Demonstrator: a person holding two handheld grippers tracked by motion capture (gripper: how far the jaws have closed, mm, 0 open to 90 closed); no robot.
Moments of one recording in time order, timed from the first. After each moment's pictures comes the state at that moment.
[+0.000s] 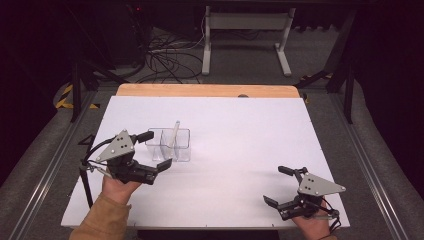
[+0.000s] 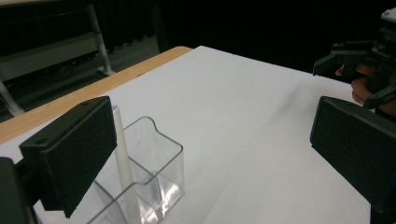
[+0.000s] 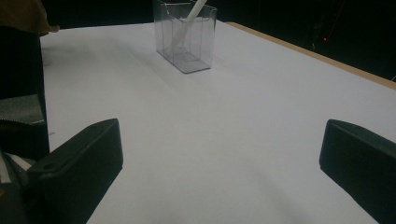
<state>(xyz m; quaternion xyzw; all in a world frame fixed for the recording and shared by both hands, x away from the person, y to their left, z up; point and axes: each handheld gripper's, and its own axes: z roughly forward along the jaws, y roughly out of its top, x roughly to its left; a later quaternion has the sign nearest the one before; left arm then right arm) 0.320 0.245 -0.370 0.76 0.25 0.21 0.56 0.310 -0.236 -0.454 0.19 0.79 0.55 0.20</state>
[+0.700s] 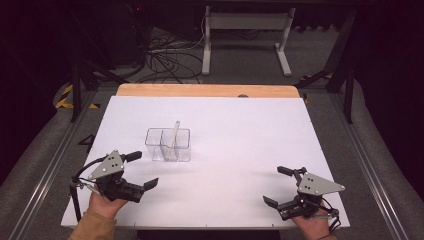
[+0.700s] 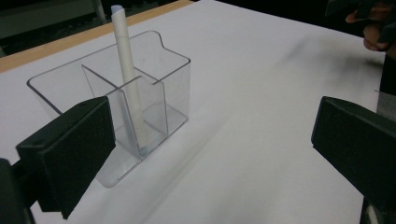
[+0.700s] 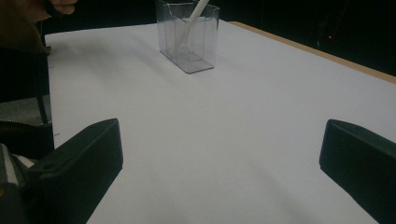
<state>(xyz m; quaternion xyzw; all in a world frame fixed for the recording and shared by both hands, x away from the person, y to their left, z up) 0.306 0.277 -0.422 0.78 0.28 0.19 0.52 0.311 -0.236 -0.455 0.19 0.78 0.56 0.19</state>
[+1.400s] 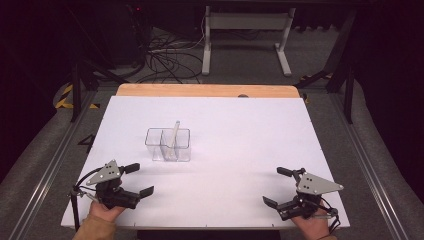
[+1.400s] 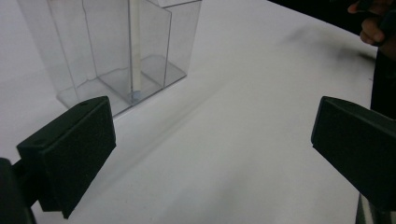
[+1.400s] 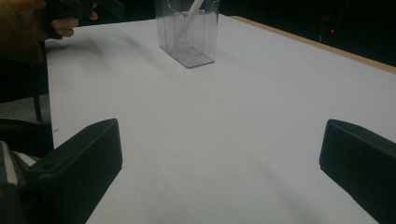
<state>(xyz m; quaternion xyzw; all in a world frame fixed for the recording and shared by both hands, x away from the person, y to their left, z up) 0.305 0.299 -0.469 0.78 0.32 0.14 0.53 0.313 -0.236 -0.460 0.20 0.79 0.56 0.18</state>
